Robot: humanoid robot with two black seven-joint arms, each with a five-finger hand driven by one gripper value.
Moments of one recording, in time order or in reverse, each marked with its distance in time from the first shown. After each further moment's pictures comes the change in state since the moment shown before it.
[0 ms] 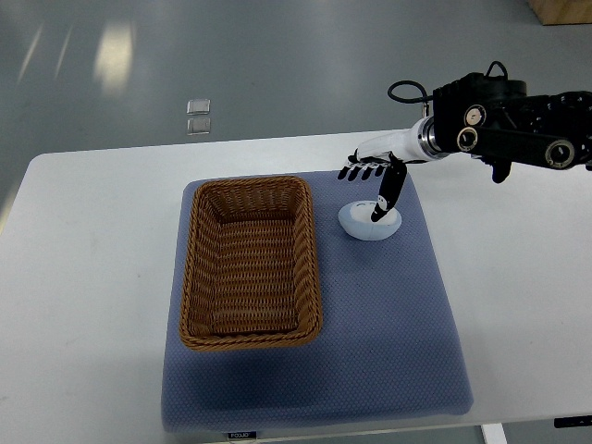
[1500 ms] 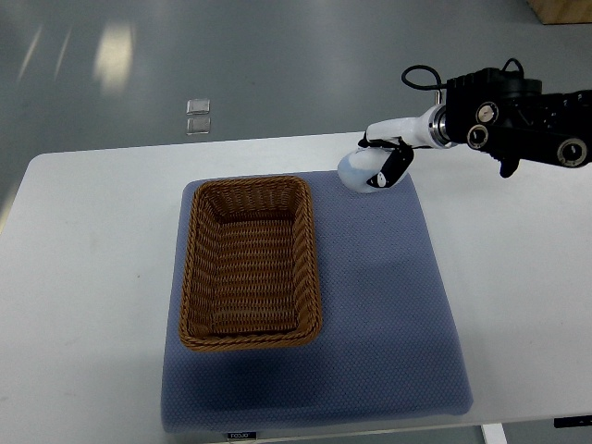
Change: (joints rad) left arm 0.001 0.000 -0.002 -0.003 0.000 0.001 0.000; right arm 0.101 -0.068 0.016 0.097 0.027 -0.054 -0.001
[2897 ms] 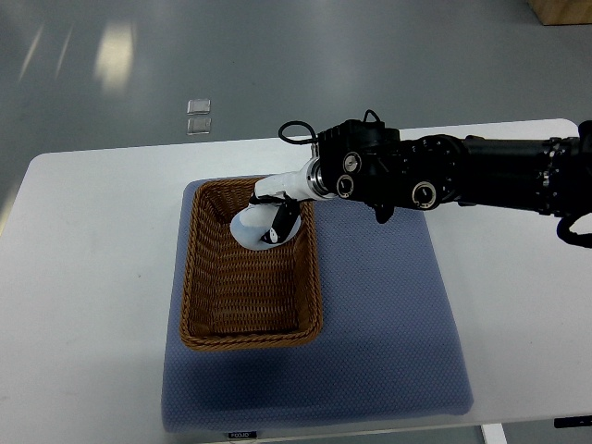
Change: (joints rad) left arm -0.002 0.000 0.003 -0.023 0.003 -0.002 0.000; right arm -0.110 0.437 -0.036 -0.248 0.092 -0.010 0.014
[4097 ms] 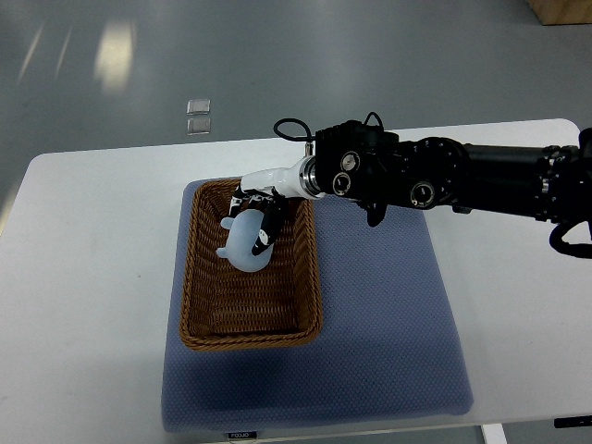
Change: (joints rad) left arm 0.000 0.000 0.000 0.002 0.000 0.000 0.000; right arm -0.018 0.000 0.099 -0.001 0.018 -0.028 0.031
